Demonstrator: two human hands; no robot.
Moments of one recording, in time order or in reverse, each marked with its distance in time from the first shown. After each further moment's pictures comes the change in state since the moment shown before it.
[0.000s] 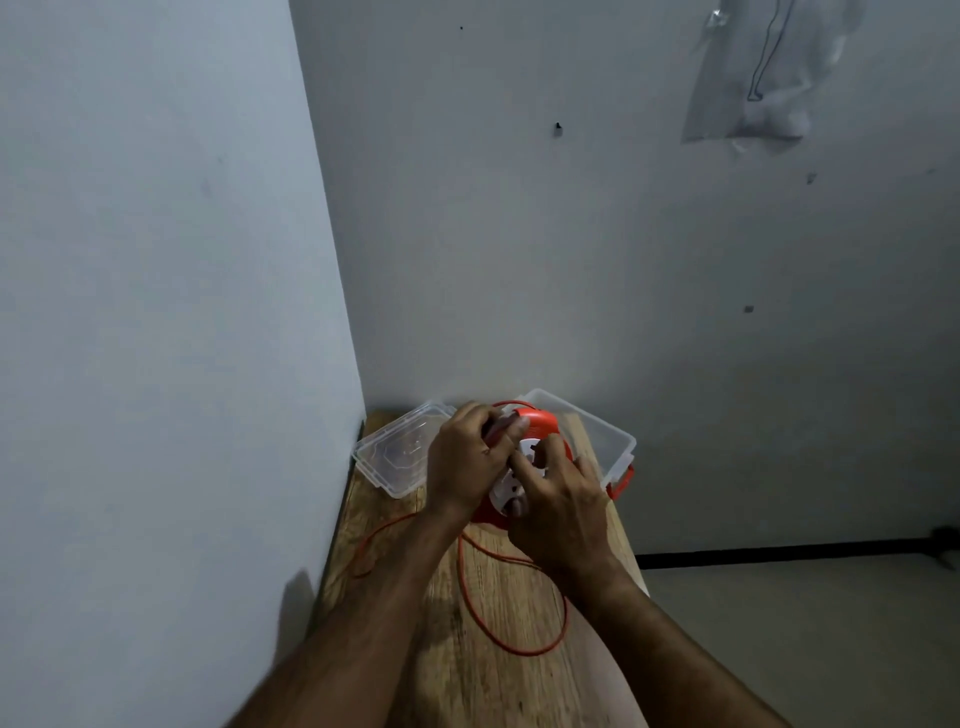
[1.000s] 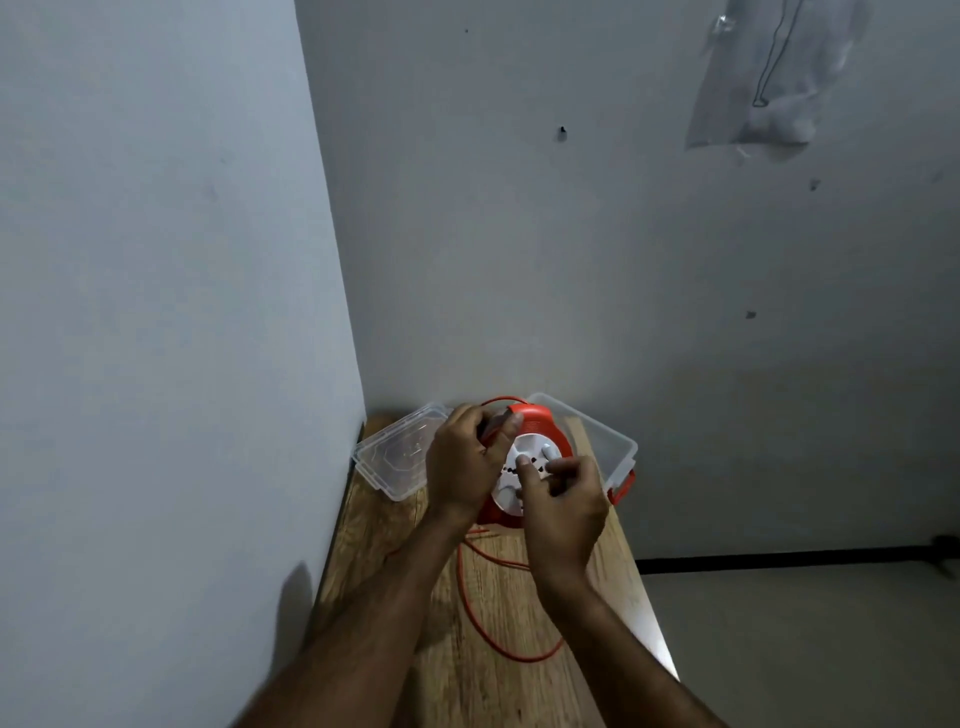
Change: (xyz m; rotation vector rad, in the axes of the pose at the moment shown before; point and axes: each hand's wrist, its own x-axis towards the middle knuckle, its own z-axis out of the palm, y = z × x) left_hand -0.001 0.004 -0.001 -0.025 0.091 -0.041; right_hand 0.008 -0.037 -0.011 0.776 0.216 0.910
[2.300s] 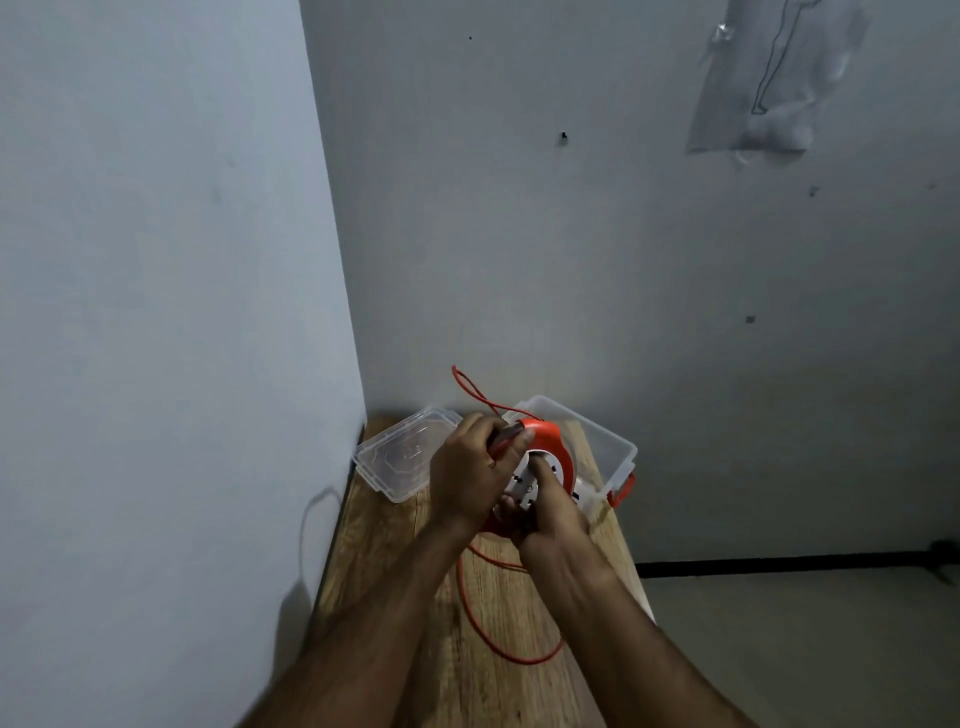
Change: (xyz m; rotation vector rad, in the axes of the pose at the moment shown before) left_hand -0.008 -0.002 0.002 0.096 -0.061 0.096; right_hand 0.022 0.008 0.024 0.746 0.019 1.039
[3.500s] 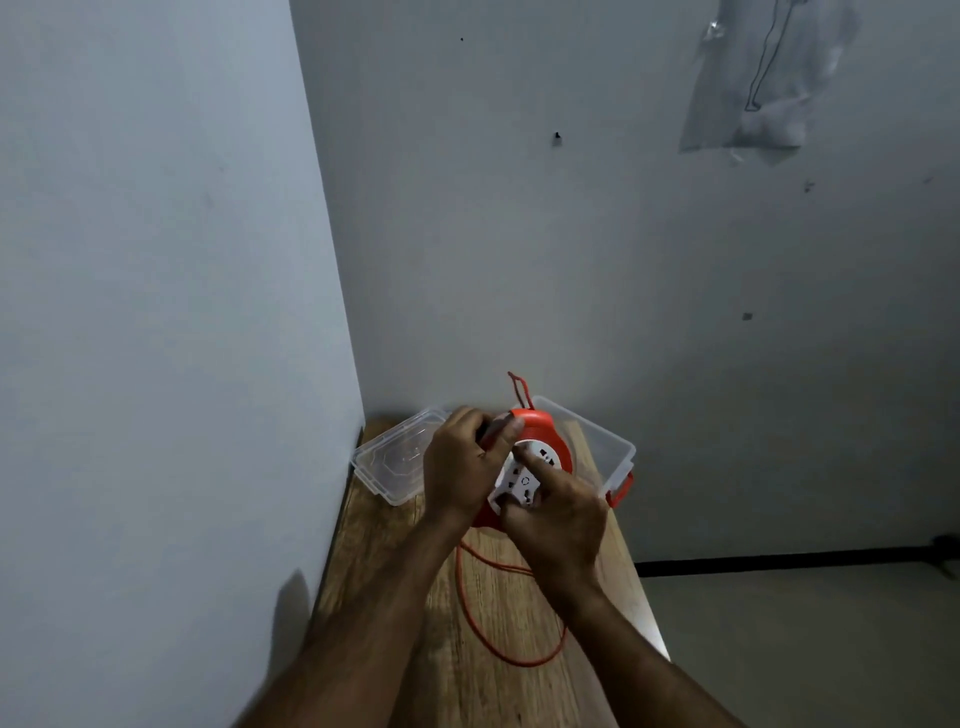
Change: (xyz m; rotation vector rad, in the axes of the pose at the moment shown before) left_hand 0.010 0.003 -0.004 -0.069 0.050 -0.054; right_hand -0.003 -0.005 -0.035 -1.273 -0.100 -1.404
